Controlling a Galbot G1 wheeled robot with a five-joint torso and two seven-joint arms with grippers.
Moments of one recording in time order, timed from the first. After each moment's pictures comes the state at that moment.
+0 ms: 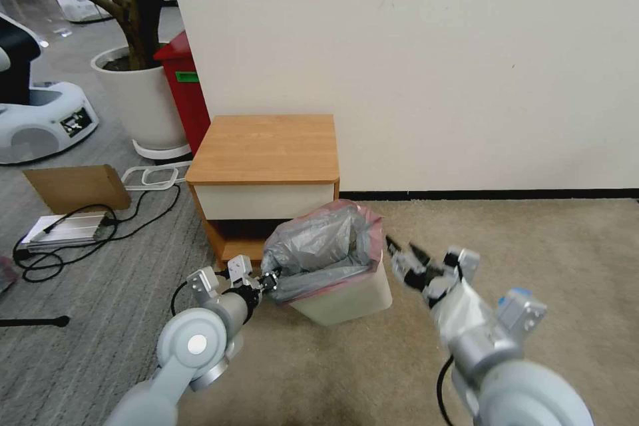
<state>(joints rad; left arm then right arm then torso) 1.30 -1.10 -0.26 -2.09 -1.33 0.45 -0.62 -1.46 1.27 0.36 2.38 0.75 -0.37 0.37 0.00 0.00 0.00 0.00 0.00</state>
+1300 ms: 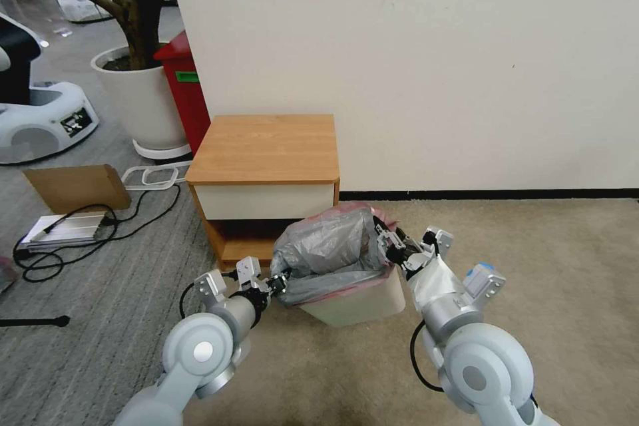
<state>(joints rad) 1.30 -1.11 -0.23 -2.11 -1.31 0.45 -0.60 -1.40 1.33 0.29 2.27 0.80 -0.36 0.36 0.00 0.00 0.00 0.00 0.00</state>
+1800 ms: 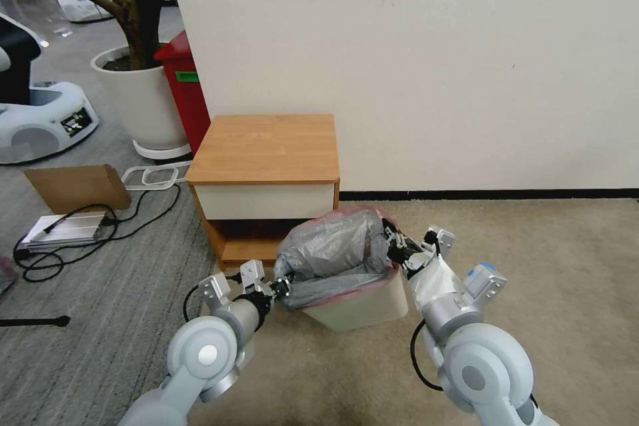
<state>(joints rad) 1.32 -1.12 -0.22 -2.10 -1.29 0.45 -0.58 -1.39 1.32 0.32 2.27 0.80 -0.35 0.36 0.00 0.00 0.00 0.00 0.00</state>
